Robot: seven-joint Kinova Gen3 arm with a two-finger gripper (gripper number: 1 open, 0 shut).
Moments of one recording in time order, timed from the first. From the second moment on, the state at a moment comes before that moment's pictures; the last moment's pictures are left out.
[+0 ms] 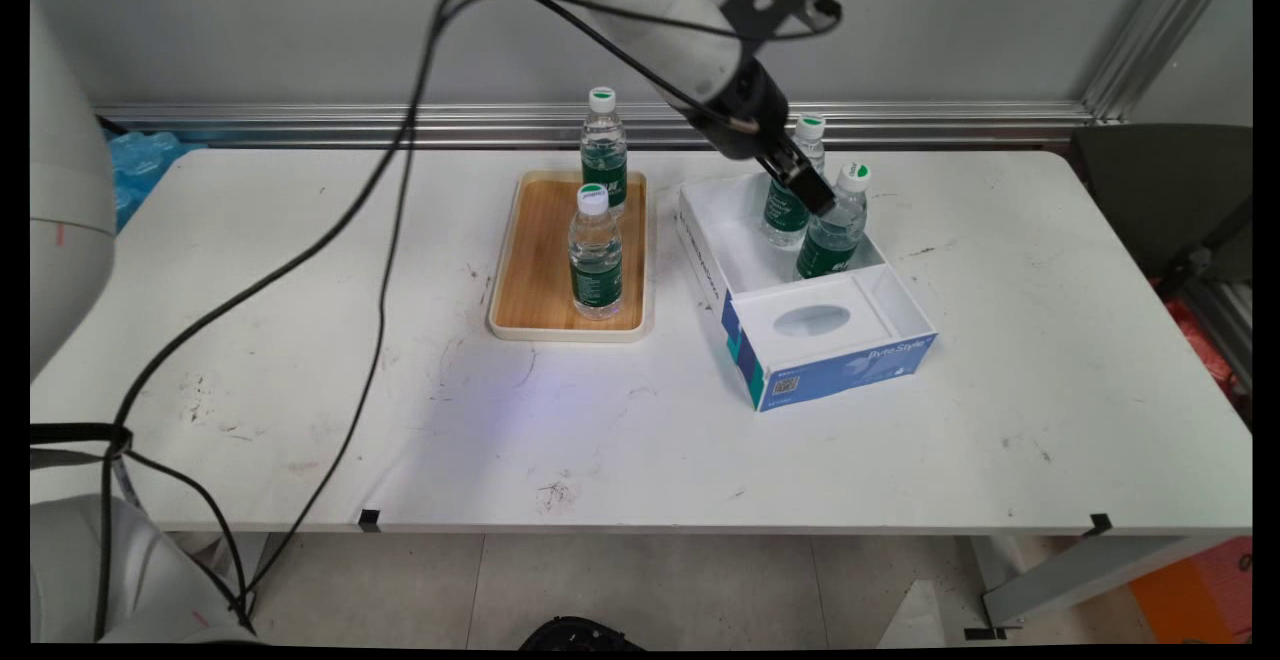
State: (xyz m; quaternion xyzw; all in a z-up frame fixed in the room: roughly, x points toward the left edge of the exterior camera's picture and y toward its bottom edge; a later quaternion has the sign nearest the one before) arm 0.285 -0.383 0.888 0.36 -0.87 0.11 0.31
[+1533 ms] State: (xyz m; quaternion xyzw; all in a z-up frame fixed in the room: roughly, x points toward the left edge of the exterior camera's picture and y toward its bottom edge) arm 0.223 -0.428 0.828 0.34 -0.89 0.13 0.28
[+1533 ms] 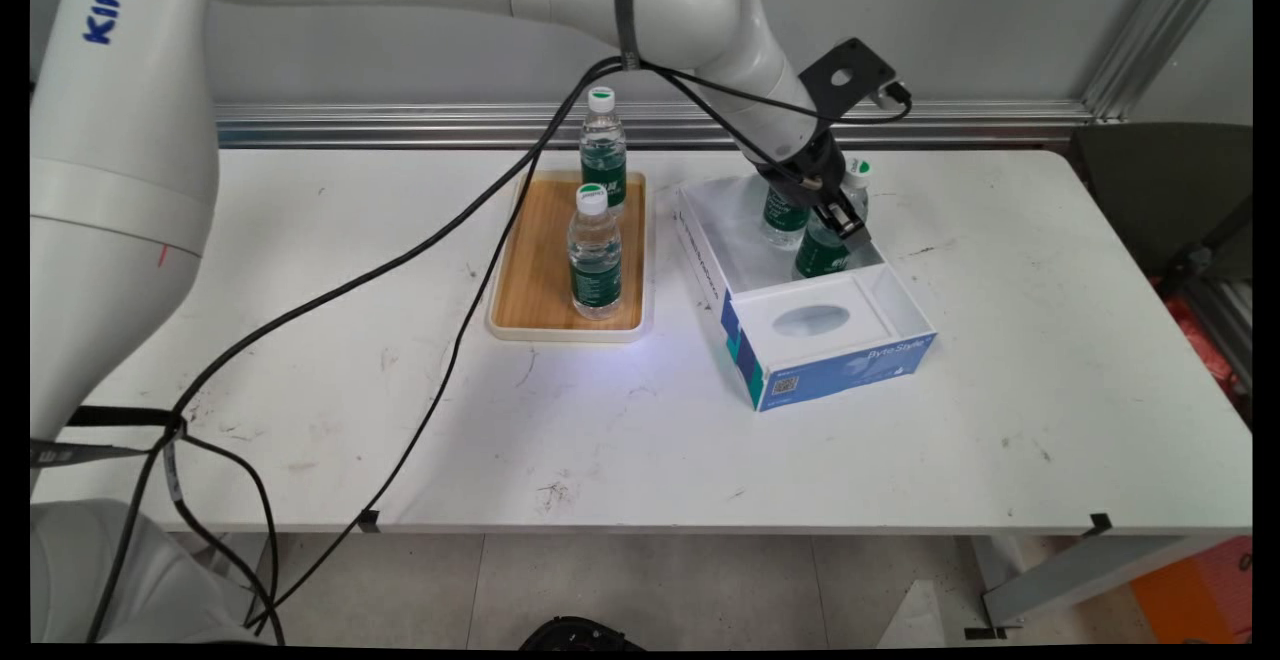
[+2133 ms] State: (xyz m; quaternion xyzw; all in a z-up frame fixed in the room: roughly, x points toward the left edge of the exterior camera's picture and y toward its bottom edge) arm 0.248 -0.397 0.896 0.35 -0.87 0.14 0.30
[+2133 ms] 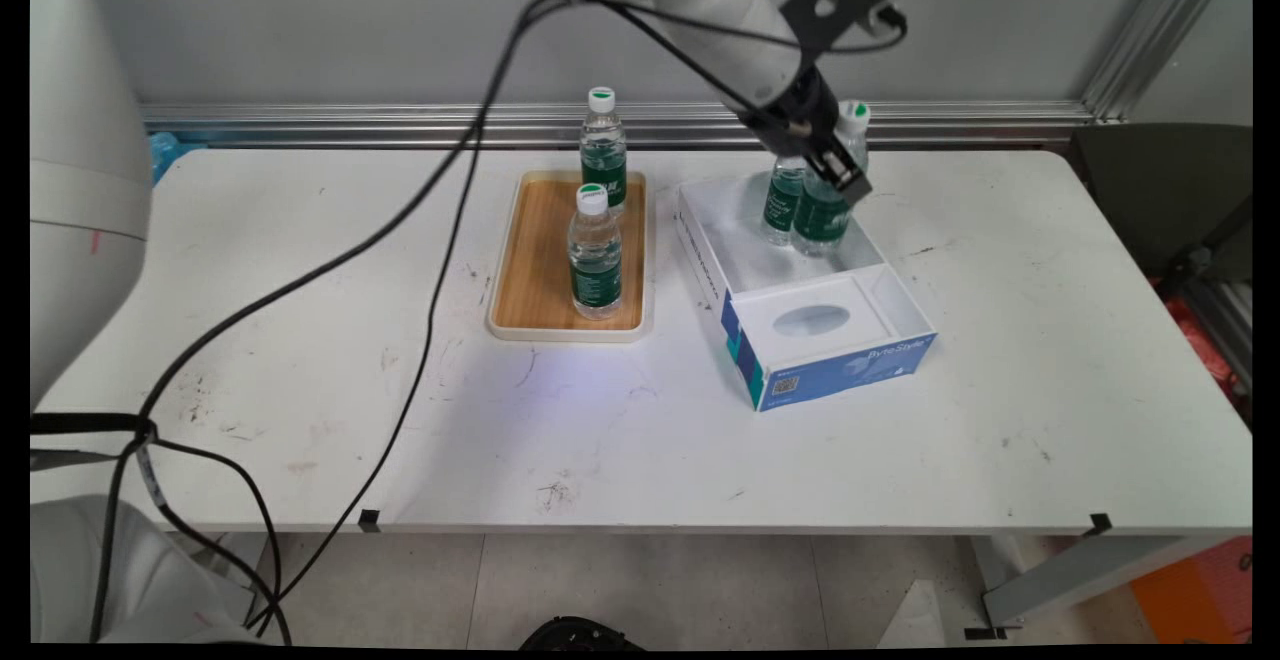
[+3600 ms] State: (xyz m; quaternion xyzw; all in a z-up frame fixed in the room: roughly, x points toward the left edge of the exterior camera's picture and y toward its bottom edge) arm 0.498 -0.300 1.043 0.40 -0.84 0.18 0.31
